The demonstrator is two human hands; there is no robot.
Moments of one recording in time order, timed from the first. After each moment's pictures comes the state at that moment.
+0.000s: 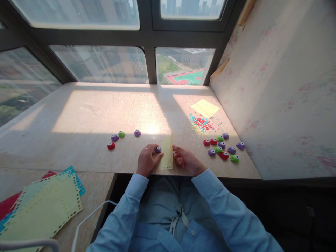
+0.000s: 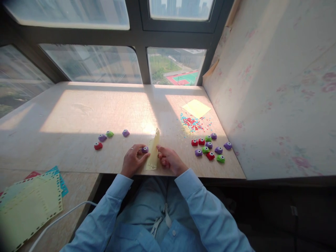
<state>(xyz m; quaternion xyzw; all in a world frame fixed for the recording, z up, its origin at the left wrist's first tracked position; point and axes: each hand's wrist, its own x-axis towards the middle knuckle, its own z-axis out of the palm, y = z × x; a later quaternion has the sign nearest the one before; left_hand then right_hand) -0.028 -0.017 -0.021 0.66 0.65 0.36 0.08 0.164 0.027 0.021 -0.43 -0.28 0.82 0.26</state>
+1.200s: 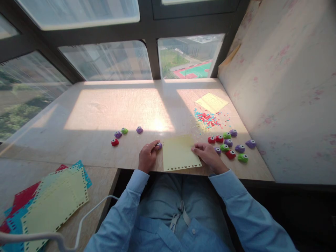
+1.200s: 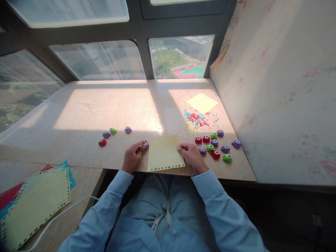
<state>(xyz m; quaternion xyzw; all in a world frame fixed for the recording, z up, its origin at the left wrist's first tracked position) -0.034 -0.014 -0.034 0.61 0.69 0.37 0.11 0.236 0.050 -0.009 -0.50 -0.53 0.62 0.27</state>
